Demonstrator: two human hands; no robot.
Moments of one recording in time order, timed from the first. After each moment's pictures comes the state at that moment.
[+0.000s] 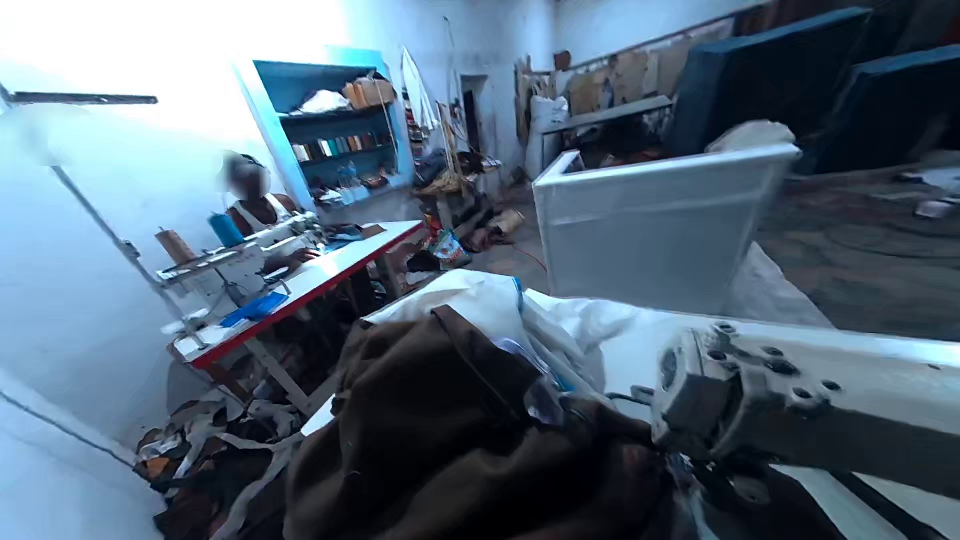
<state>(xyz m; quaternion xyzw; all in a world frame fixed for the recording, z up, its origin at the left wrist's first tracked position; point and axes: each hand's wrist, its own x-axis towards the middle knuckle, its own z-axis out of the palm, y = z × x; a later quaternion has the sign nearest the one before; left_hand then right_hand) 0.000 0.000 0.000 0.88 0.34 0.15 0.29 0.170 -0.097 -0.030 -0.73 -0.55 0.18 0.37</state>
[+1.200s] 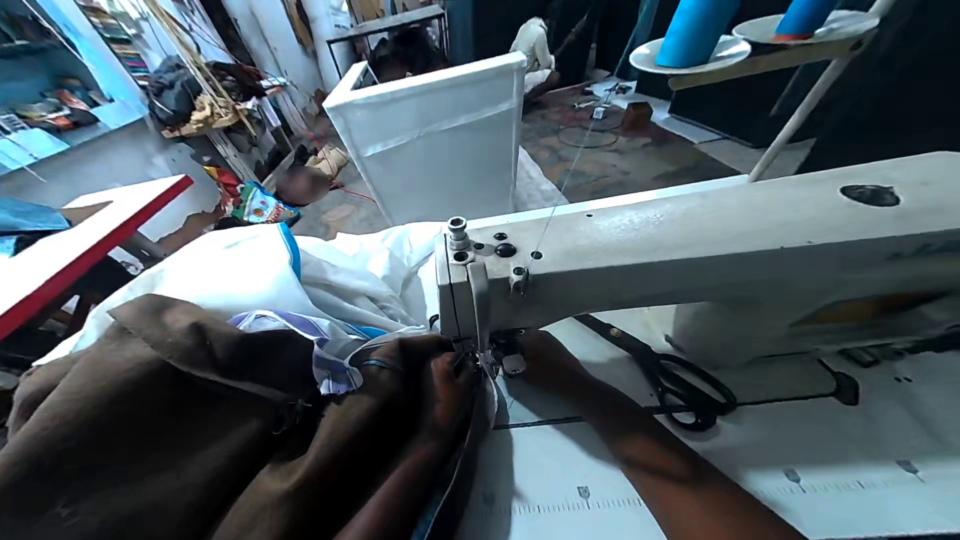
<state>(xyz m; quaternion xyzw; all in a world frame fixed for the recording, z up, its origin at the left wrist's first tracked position) 0.007 -0.001 -0.011 0.83 0.38 0.17 0.37 0.161 -0.097 -0.013 -0.76 -0.55 0.18 0.29</state>
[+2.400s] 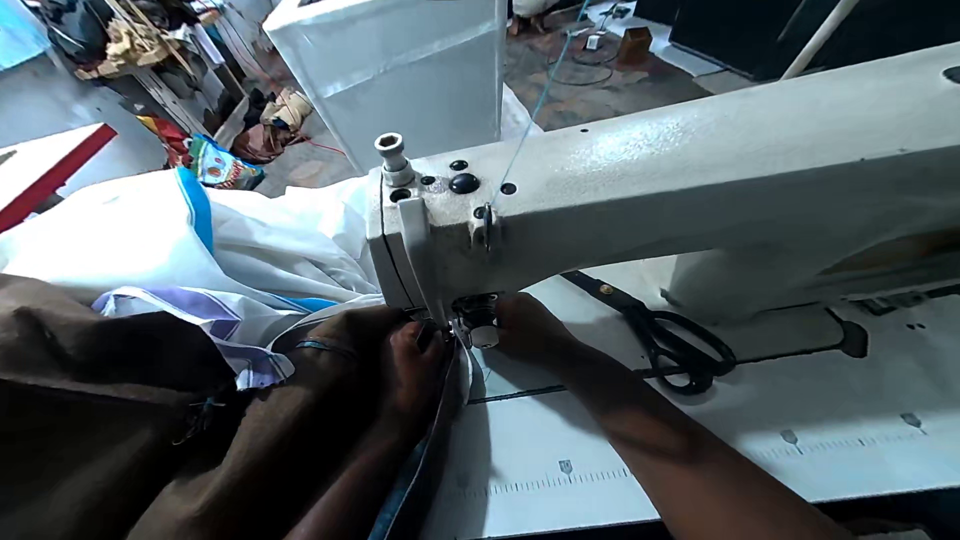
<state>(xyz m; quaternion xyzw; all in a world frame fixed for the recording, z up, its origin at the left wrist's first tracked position) 0.004 -0.011 -0.007 0.84 0.39 0.19 0.32 0.162 -0.102 -0.019 -0.71 -0.59 0.16 0.36</state>
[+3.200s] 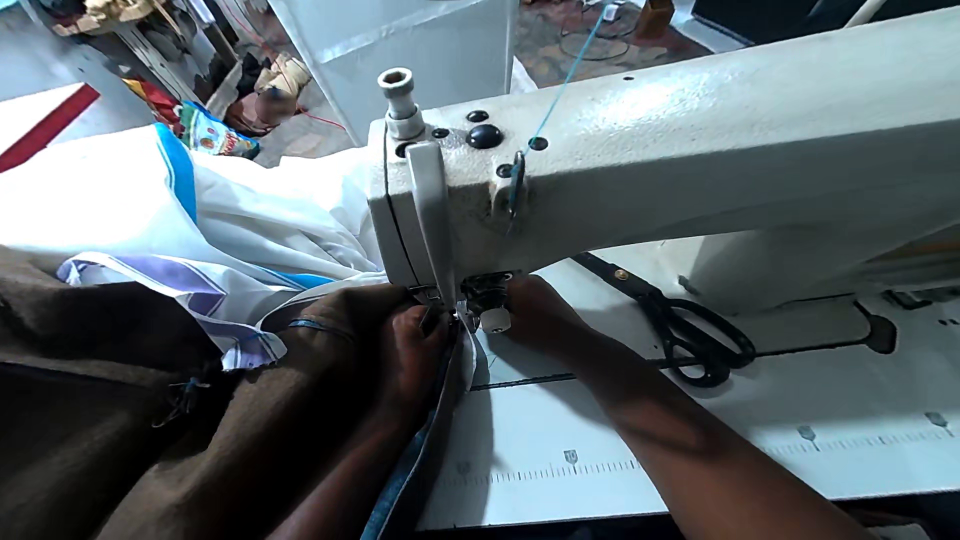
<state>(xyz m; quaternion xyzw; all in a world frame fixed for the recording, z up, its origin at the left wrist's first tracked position) 0.004 -0.013 -0.006 0.85 0.38 0.21 0.32 0.161 -0.102 -0.020 -0.71 -0.59 0.13 0.35</state>
